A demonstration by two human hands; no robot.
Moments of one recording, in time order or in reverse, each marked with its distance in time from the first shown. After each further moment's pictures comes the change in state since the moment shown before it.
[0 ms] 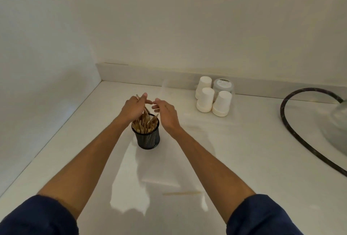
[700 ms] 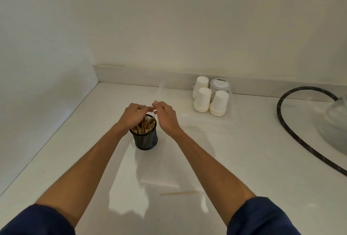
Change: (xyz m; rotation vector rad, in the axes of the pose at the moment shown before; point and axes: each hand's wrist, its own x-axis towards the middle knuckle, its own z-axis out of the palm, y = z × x) left_hand -0.011 -0.013 0.011 -0.097 -0.121 0.055; right_hand -0.001 0.004 -0.007 -0.107 -0.004 -0.036
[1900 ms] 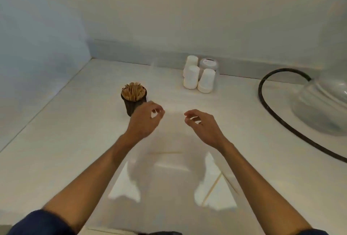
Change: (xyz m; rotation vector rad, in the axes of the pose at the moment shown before) left_hand -0.124 0.009 0.081 0.208 0.186 0.428; right_hand -0.151 0.049 -0.148 -0.358 -0.080 -0.072
